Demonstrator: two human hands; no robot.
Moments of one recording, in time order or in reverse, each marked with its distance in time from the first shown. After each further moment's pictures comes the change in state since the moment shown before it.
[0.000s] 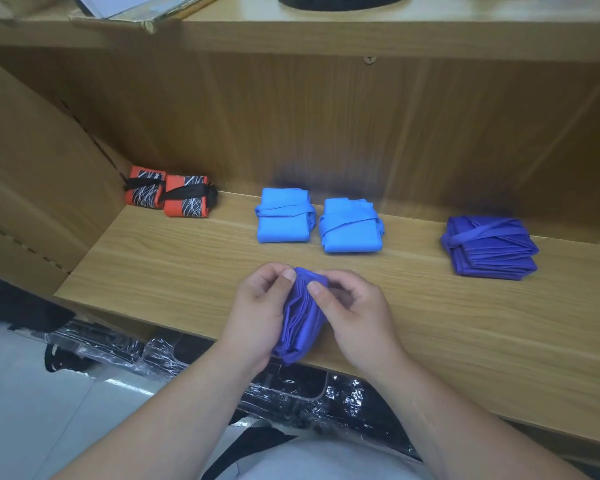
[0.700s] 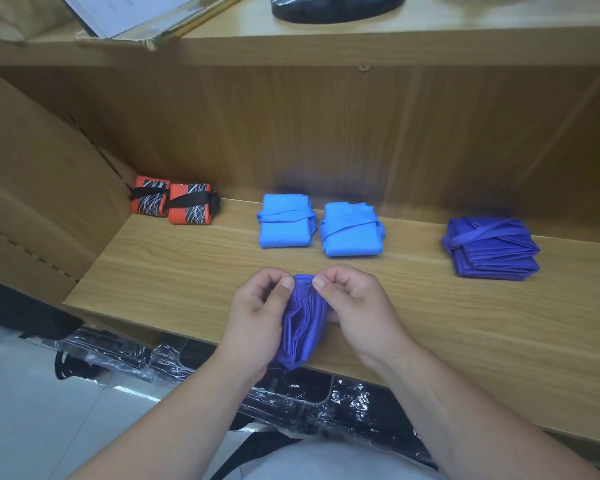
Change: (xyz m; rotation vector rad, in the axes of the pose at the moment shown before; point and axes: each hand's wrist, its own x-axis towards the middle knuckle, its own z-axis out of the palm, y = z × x) left_hand -0.003 -0.003 -0.006 0.111 0.009 0.172; right_hand 0.010 -0.022 -0.003 0.179 -0.156 0.199
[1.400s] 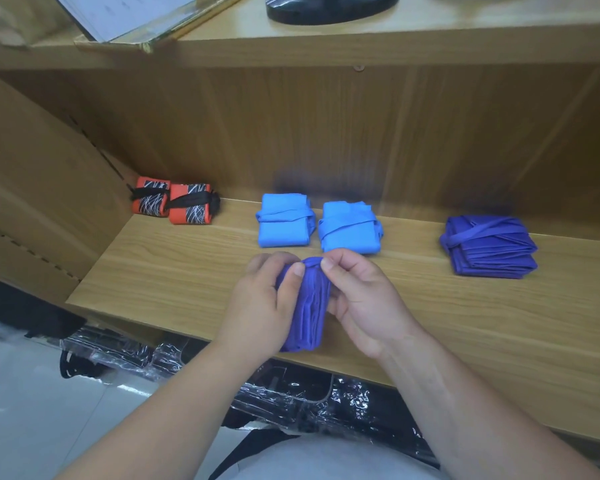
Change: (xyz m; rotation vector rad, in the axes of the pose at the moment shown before) left_hand 0.010 0.010 -0.006 0.730 -0.068 0.336; right_hand 0.005 -0.015 -0.005 0.375 -0.121 0.047
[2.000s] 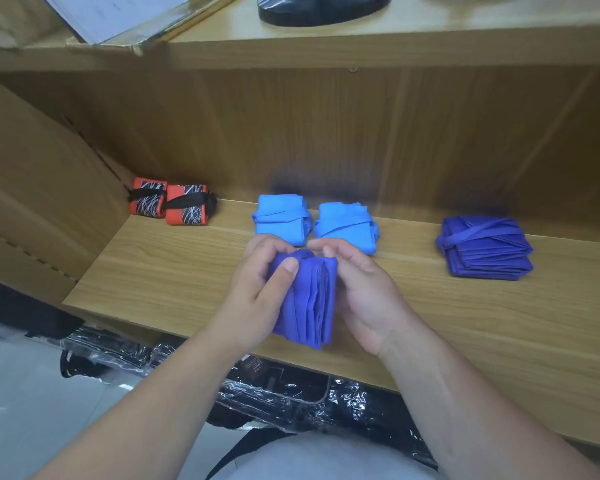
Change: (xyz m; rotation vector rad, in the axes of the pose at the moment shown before) left_hand 0.015 0.009 -0.005 -0.323 -0.062 0.077; right_hand 0.003 -0.012 0.001 -0.084 0.100 0.029
